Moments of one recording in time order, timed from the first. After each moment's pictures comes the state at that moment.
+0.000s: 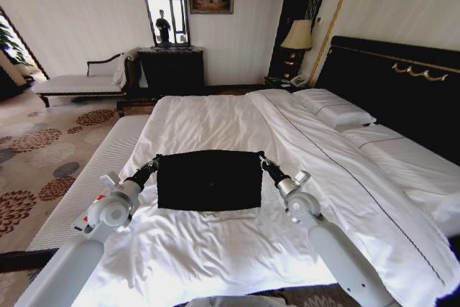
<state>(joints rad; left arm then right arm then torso) 1.21 -0.83 -0.55 -2.08 -1.27 0.20 -0.24 -1.02 0.99 0.27 1.88 1.08 -0.09 0.13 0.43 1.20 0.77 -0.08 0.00</state>
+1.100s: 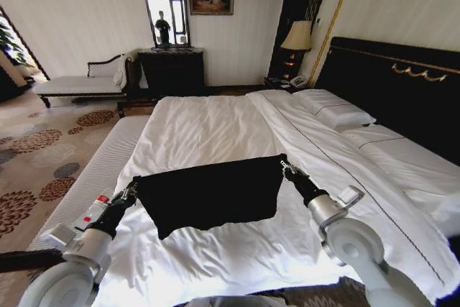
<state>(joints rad) 1.91 -1.05 -0.92 -2.46 -1.10 0.15 -0.19 -1.51 0.96 0.59 2.41 1.15 -0.20 0.32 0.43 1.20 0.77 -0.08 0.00</state>
